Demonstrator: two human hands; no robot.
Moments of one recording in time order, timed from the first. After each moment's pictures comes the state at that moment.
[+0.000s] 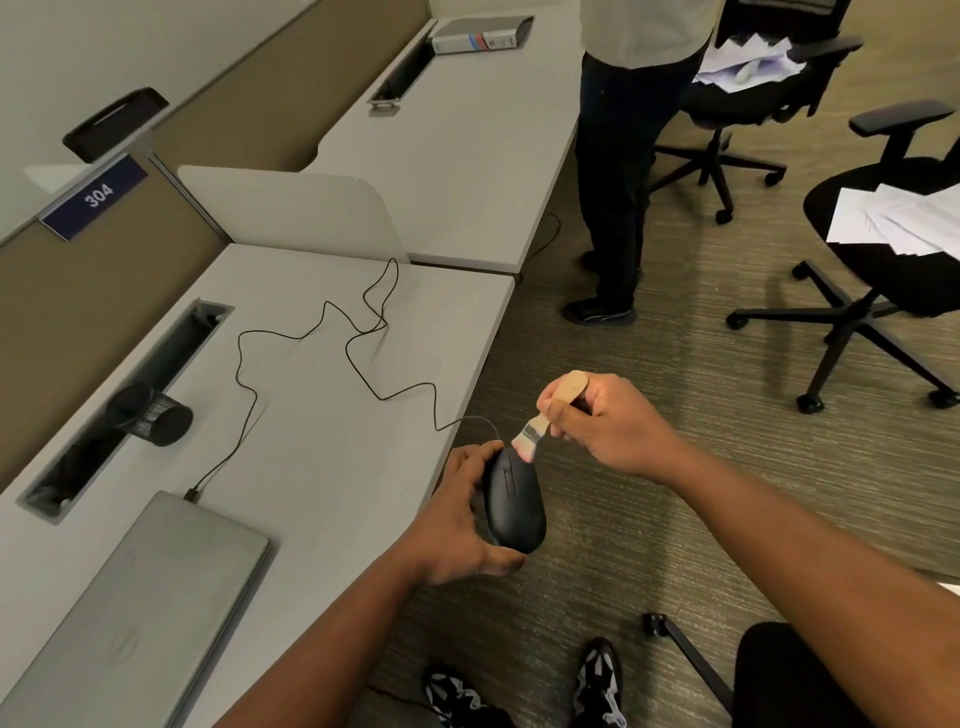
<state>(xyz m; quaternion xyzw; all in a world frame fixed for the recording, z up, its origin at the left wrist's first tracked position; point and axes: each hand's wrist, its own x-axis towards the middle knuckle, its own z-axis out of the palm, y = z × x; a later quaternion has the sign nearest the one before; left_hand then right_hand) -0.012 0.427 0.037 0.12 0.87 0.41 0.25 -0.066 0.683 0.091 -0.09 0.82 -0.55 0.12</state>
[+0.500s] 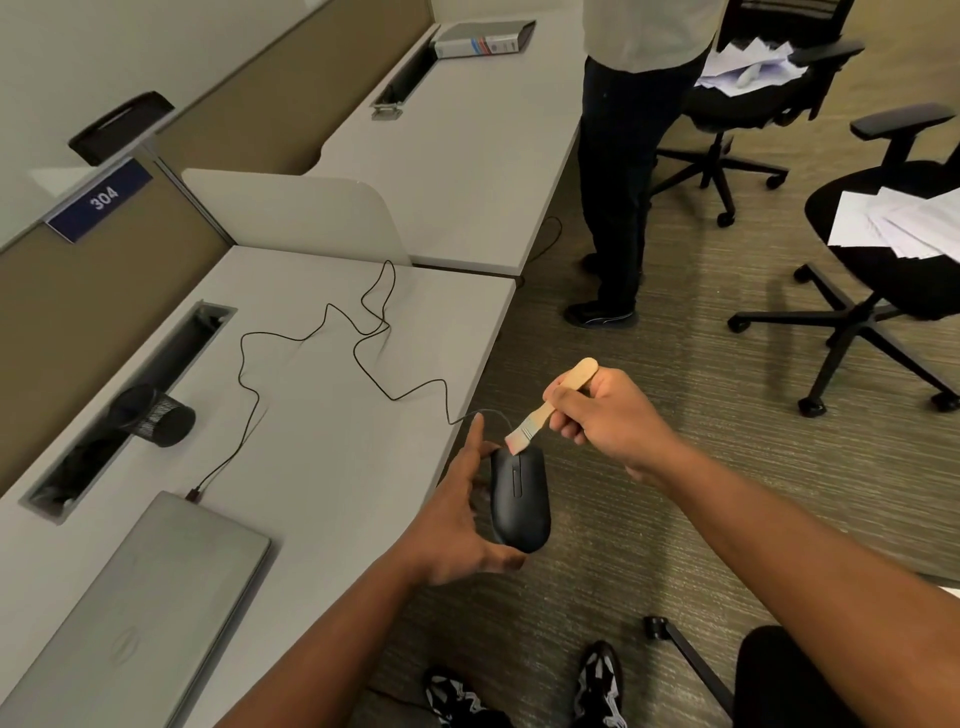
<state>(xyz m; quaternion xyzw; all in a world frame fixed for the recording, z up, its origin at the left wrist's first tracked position) -0.013 0.430 0.040 0.10 0.88 0.42 0.23 -0.075 0.673 0.088 0.07 0.74 -0.65 0.16</state>
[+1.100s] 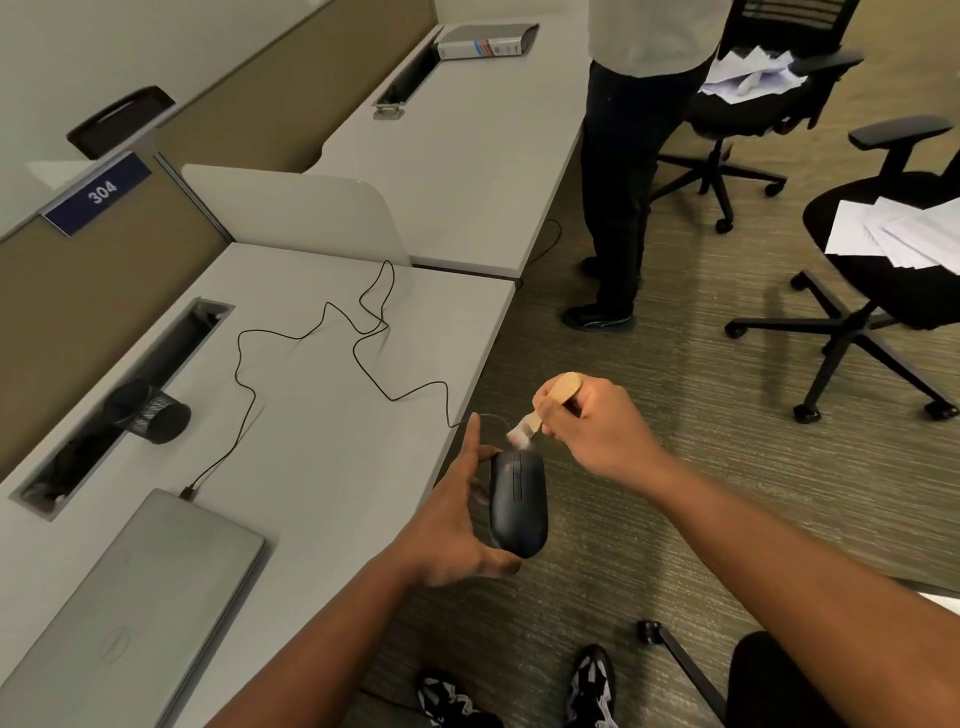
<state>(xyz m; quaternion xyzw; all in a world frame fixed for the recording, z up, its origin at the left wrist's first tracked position) -0.014 0.429 0.041 0.10 0.87 0.41 0.24 -0.065 0.666 0.091 -0.03 0.84 -0.54 0.08</state>
